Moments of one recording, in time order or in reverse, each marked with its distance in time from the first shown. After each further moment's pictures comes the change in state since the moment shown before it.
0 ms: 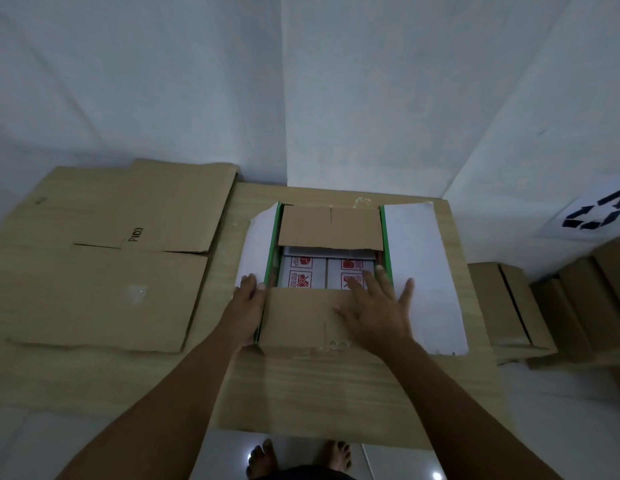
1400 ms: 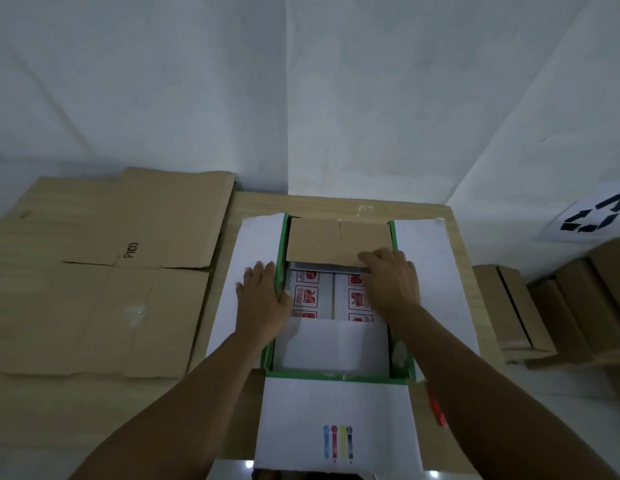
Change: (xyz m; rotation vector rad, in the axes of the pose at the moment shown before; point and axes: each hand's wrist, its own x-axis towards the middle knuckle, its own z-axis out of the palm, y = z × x) left_hand 0.033 0.030 0.006 0.582 0.123 0.328; right_hand 0.064 -0.006 -0.042 0.078 0.251 0.043
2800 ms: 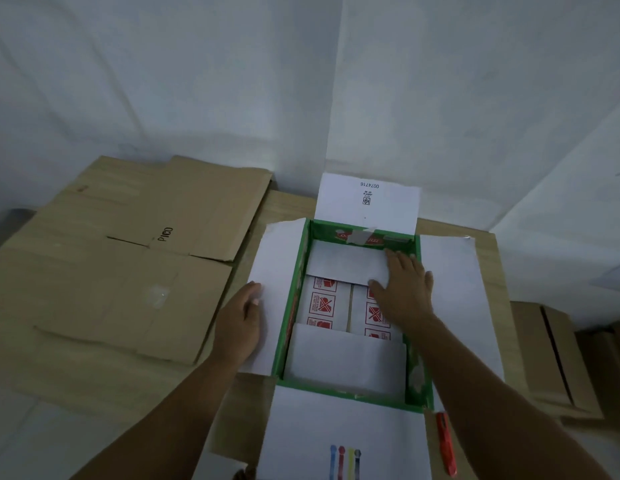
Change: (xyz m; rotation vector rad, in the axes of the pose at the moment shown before) left_hand -0.030 -0.051 -0.005 -0.398 0.282 -0.161; right_hand 0.048 0.012 0.032 0.116 -0.137 0.028
